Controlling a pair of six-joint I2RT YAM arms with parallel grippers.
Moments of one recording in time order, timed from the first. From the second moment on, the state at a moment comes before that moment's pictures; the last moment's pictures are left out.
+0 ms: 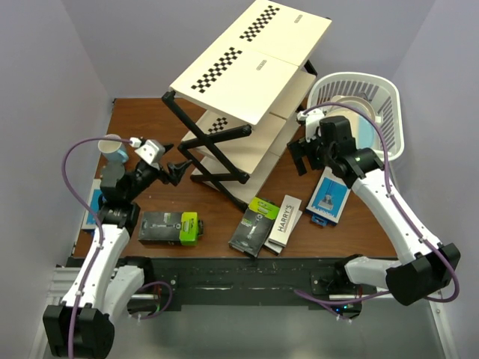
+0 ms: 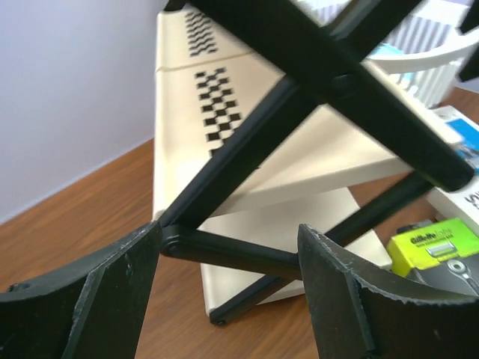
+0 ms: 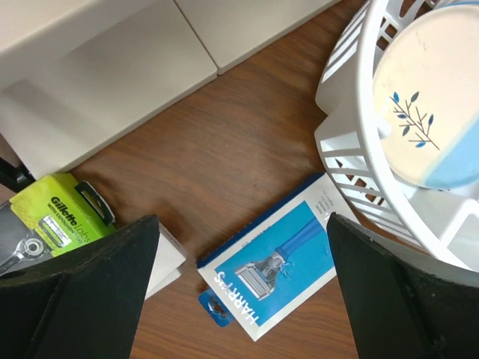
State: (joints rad) left arm -0.05 0.81 0.59 0.27 0.64 0.07; right arm 0.38 1.24 1.25 -0.71 0.09 -0.17
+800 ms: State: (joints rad) left arm -0.35 1.04 0.78 0.41 0.47 -0.11; right arm 0.38 1.27 1.30 -0.71 0.03 -0.17
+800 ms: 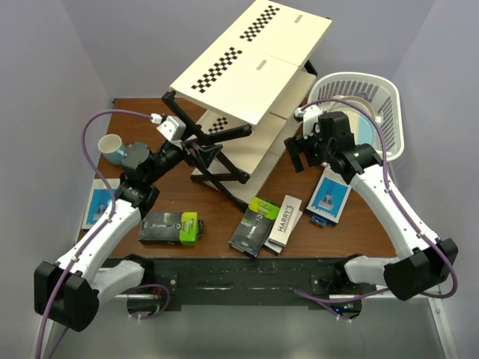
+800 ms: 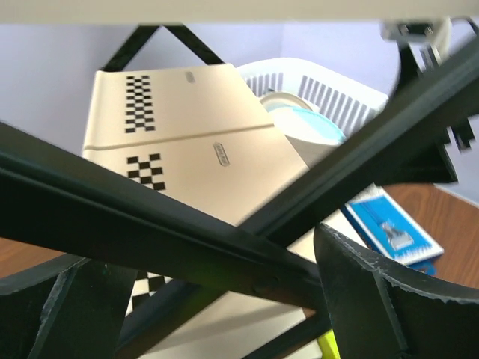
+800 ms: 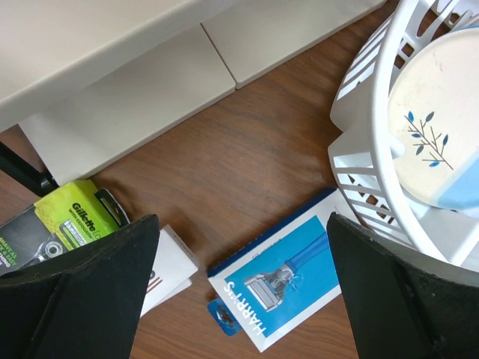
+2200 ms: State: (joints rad) left arm 0.14 0.83 0.83 0.04 0.32 -0.01; right arm 0.22 1.69 1.55 -0.33 0.06 0.04
